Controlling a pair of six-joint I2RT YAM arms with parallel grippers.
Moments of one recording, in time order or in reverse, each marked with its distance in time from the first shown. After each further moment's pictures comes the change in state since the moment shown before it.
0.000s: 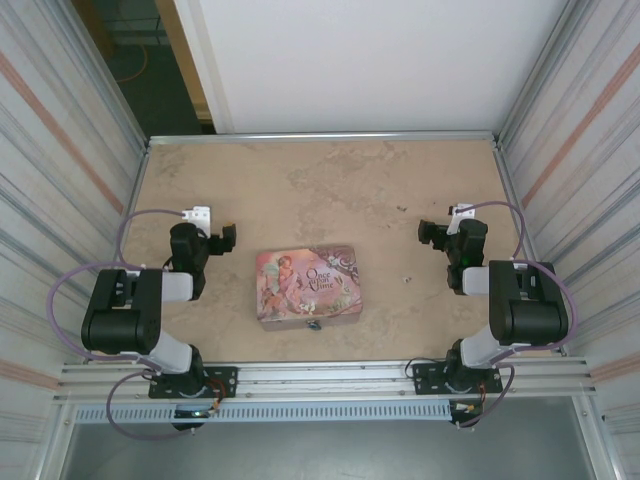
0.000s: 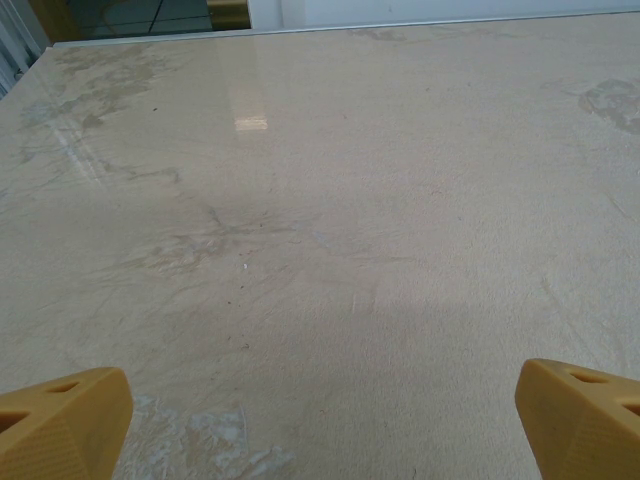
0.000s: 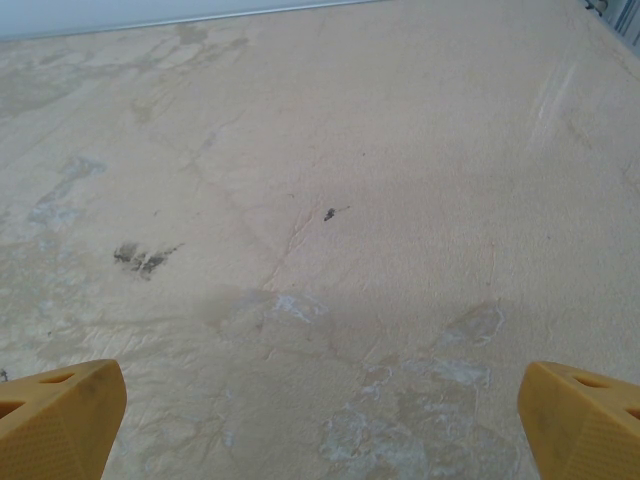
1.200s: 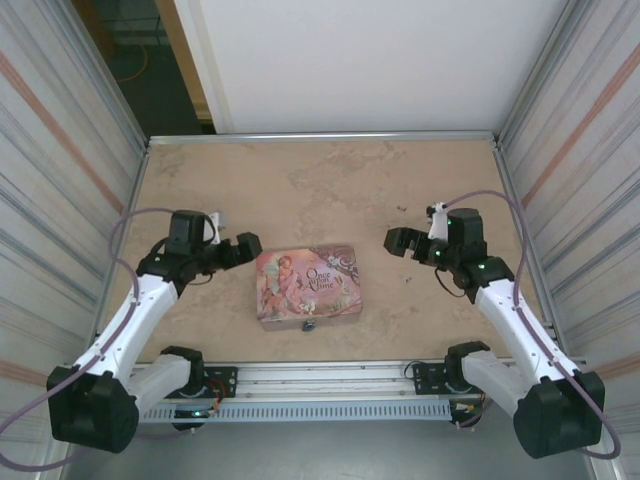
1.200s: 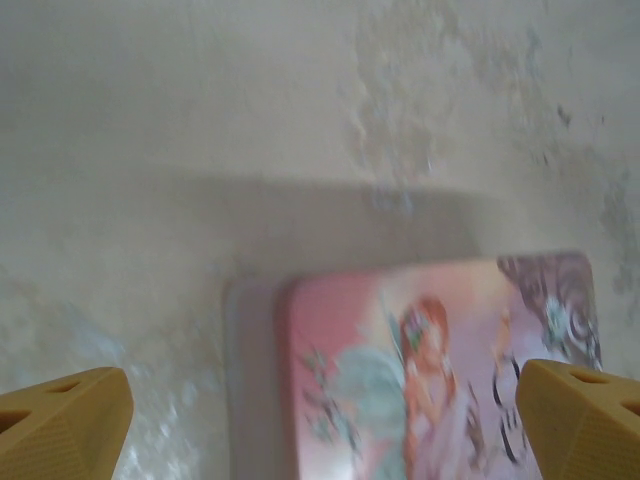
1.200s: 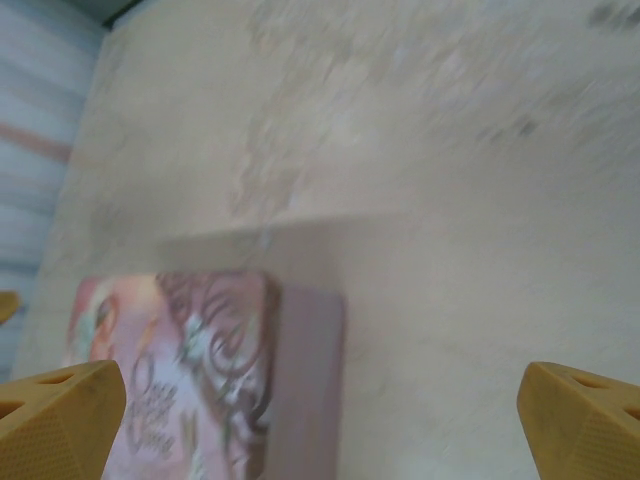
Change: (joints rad) left arm -0.211 -0.509 0.343 -1.309 0.363 -0.560; right arm 0.279 -0.586 0.269 -1.119 -0.406 0.434
